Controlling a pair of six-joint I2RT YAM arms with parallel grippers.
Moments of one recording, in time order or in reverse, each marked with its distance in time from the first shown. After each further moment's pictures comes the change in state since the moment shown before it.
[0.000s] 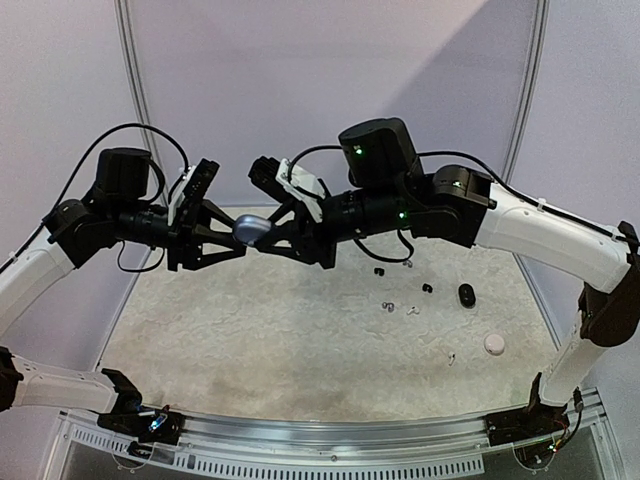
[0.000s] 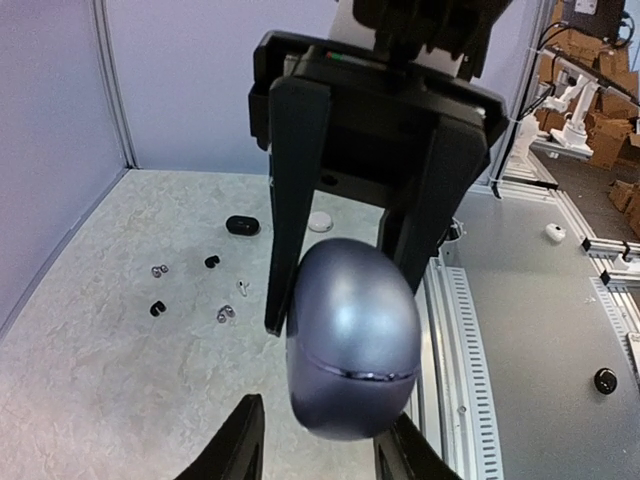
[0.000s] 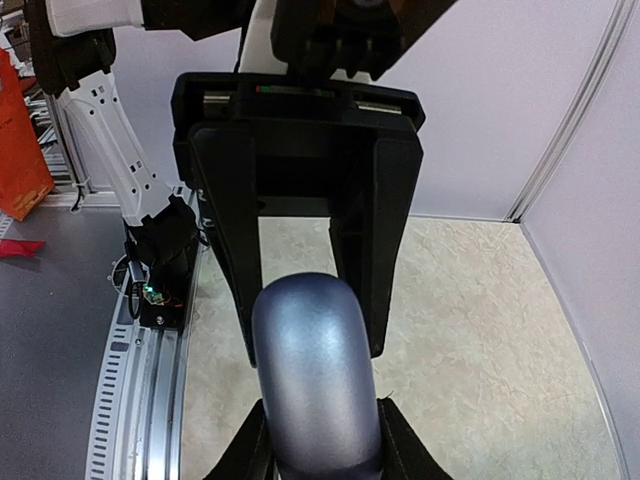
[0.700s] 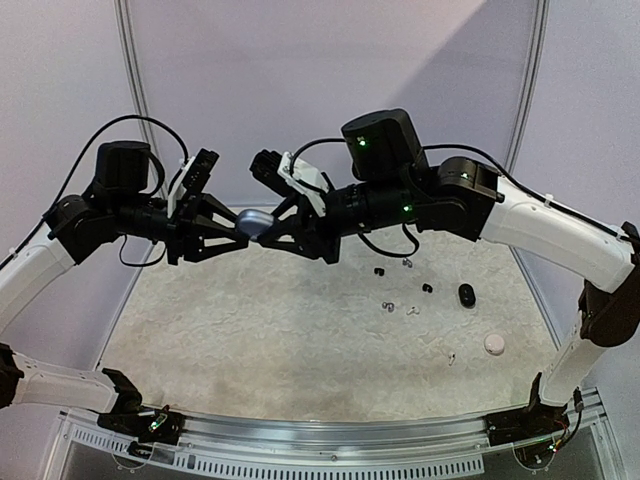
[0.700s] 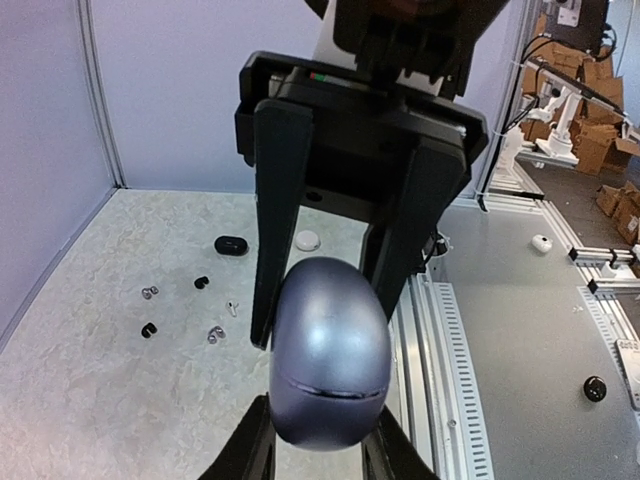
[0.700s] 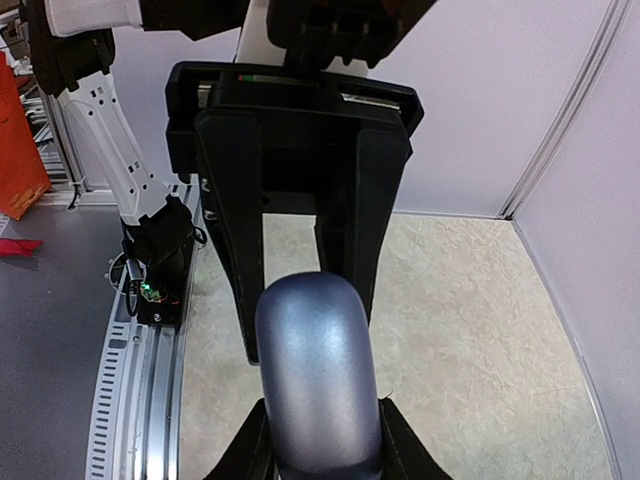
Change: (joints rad) left arm -0.016 0.018 0.032 0.037 0.042 -0.044; right arm 0.000 0.000 0.049 -0.064 0.023 -0.014
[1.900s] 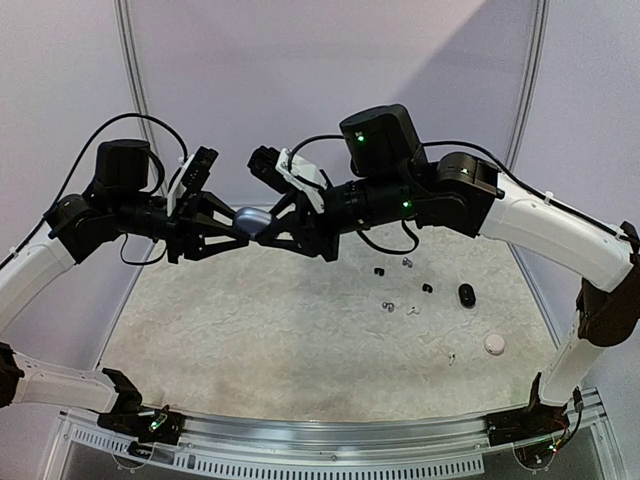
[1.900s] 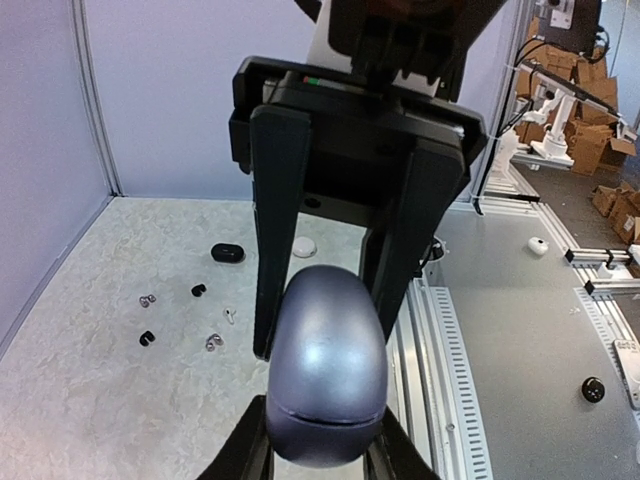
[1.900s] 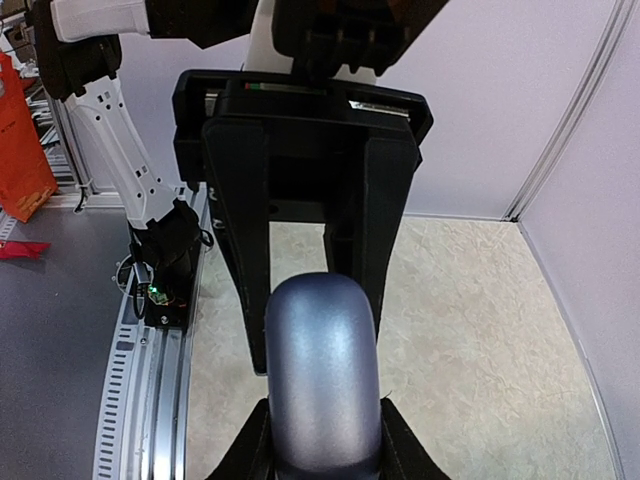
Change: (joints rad) left arm -0.002 0.005 0.004 0.019 0.014 -0.003; right arm 0.000 0.016 0.040 -0.029 -0.002 0.008
